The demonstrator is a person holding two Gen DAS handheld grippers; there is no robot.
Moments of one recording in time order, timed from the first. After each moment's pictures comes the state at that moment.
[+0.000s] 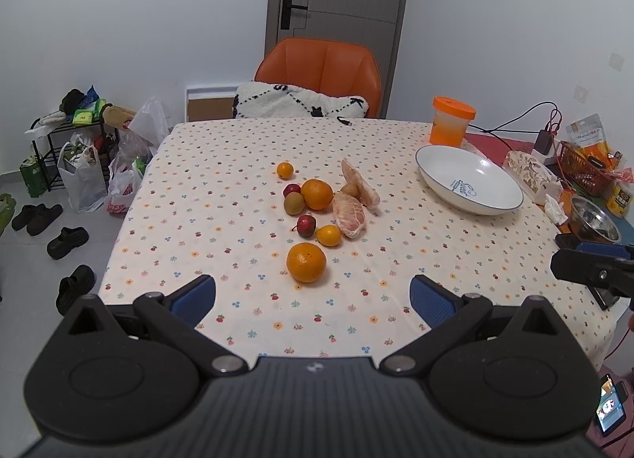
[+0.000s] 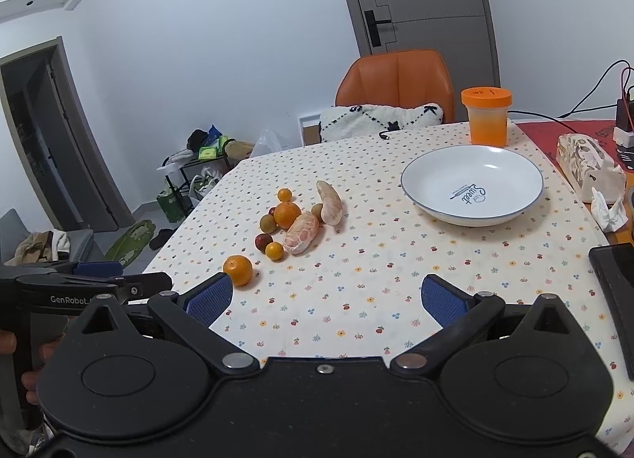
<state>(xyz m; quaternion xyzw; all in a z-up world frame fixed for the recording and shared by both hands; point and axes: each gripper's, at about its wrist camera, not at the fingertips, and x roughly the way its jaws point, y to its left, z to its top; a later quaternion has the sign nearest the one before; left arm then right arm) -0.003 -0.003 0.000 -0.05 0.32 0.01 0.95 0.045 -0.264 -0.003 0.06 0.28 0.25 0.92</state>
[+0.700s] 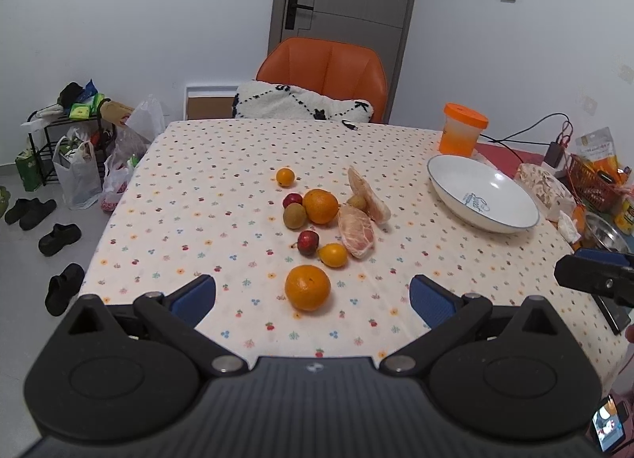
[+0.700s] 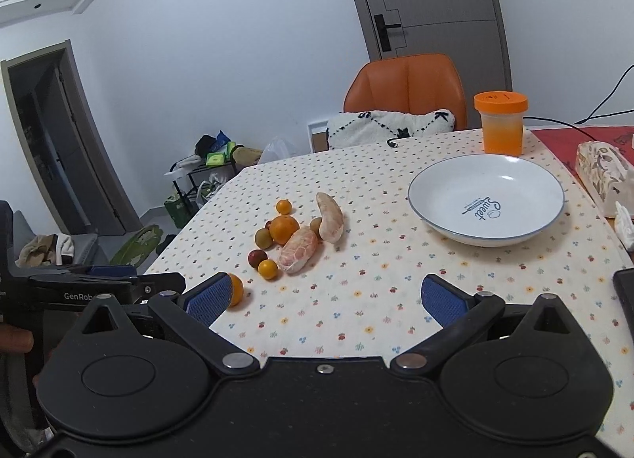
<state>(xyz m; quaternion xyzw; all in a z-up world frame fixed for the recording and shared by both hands) 0.039 0.006 -0.017 -0.06 0.31 0.01 0.95 0.082 -0.259 -0.016 0.07 0.27 0.27 0.92</state>
